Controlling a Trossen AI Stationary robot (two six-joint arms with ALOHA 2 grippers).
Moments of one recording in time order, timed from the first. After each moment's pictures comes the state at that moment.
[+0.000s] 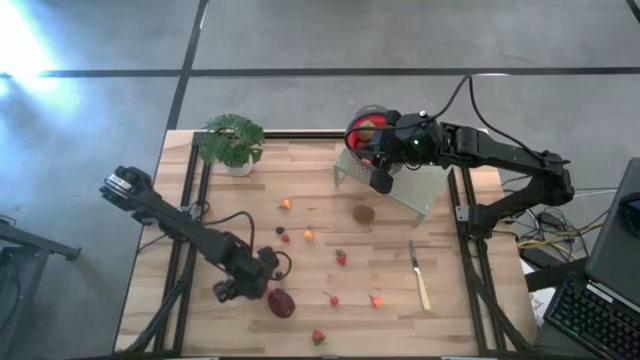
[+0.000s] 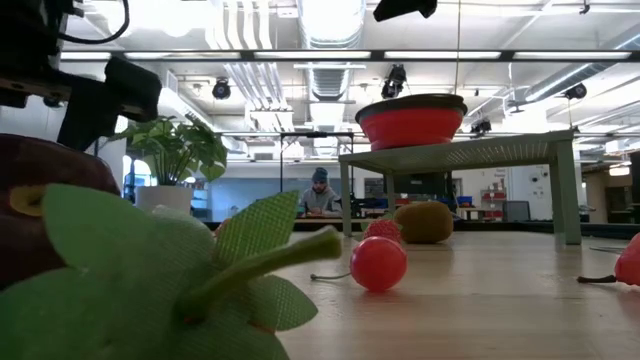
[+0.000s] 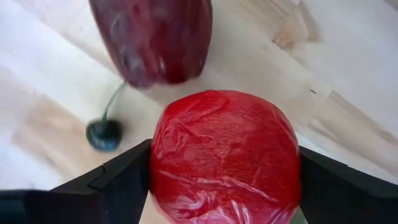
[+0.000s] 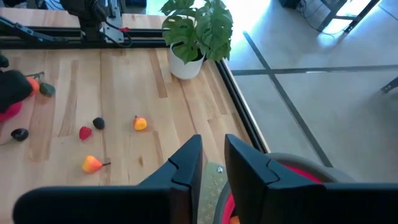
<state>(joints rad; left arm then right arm) -0.52 1.45 0.88 -0.65 0.16 0.38 -0.17 1.34 1.50 -0.72 0.19 -0.09</state>
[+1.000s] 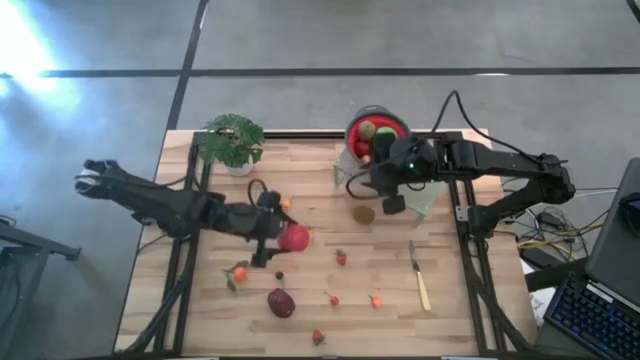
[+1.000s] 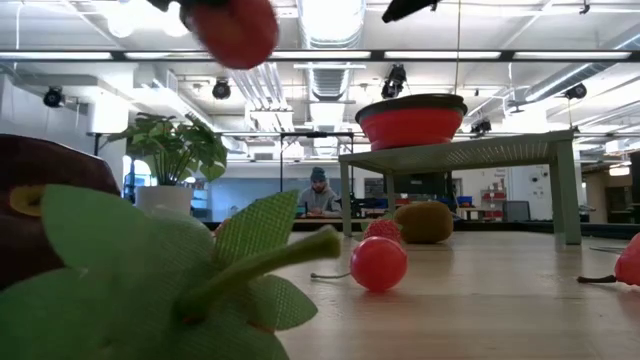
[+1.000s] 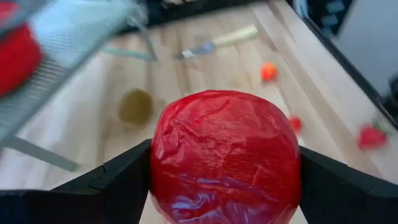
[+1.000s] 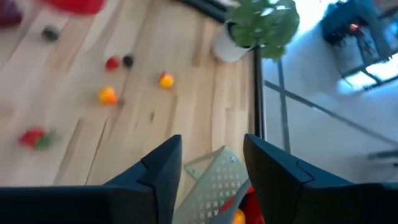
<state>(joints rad) -0.26 1.13 0.93 -0.32 -0.18 0.05 -0.05 1.34 1.46 -0.83 0.19 -0.45</state>
